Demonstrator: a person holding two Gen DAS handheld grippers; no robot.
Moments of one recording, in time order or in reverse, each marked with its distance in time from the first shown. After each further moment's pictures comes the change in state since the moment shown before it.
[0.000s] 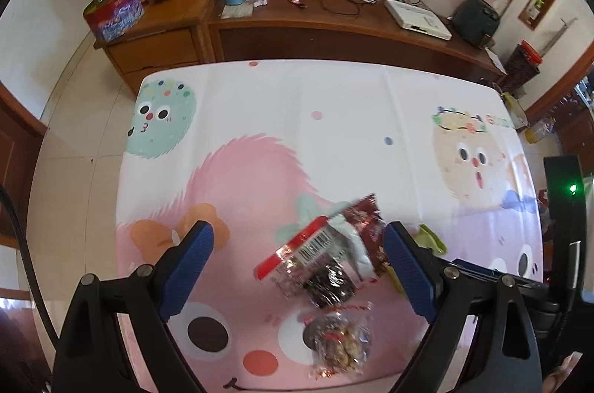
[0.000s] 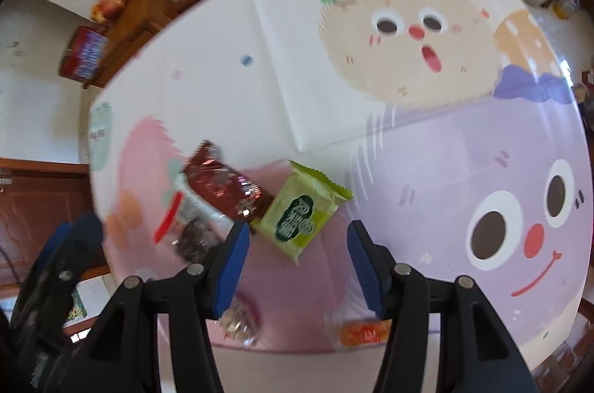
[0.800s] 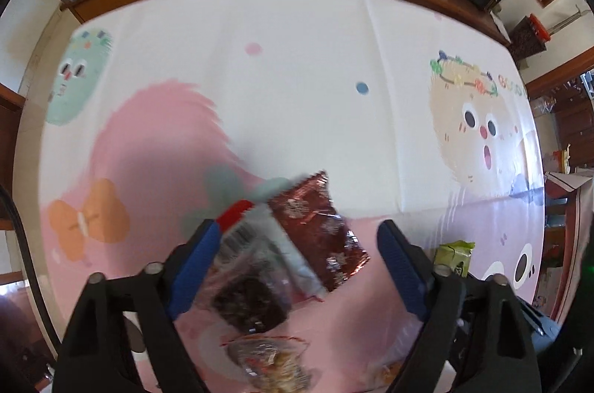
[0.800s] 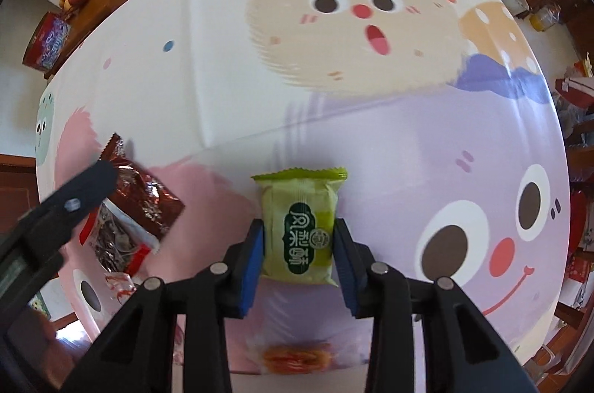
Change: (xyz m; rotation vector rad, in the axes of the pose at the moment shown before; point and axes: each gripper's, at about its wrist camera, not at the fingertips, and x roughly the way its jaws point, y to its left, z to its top) left arm 0.086 -0.062 0.005 -0.012 0.233 -0.043; right arm 0.013 -0.032 -0.013 -0.028 -0.021 -0.146
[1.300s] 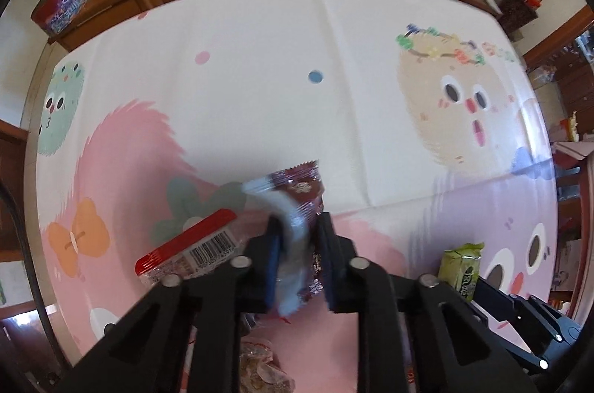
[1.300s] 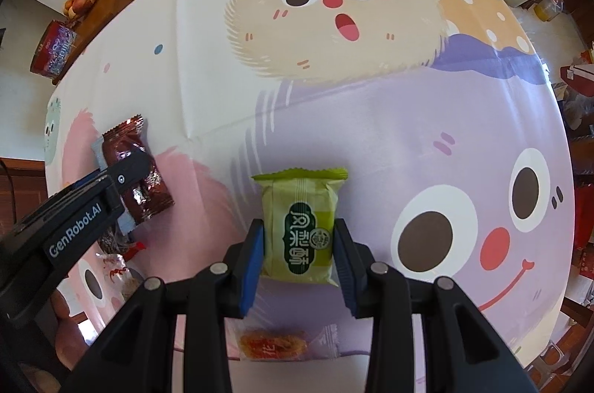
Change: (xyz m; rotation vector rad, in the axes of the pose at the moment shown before) left arm 0.001 -0.044 -0.007 0.113 -0.028 0.039; right arm 0.002 -0.025 0.011 0.013 -0.002 0.062
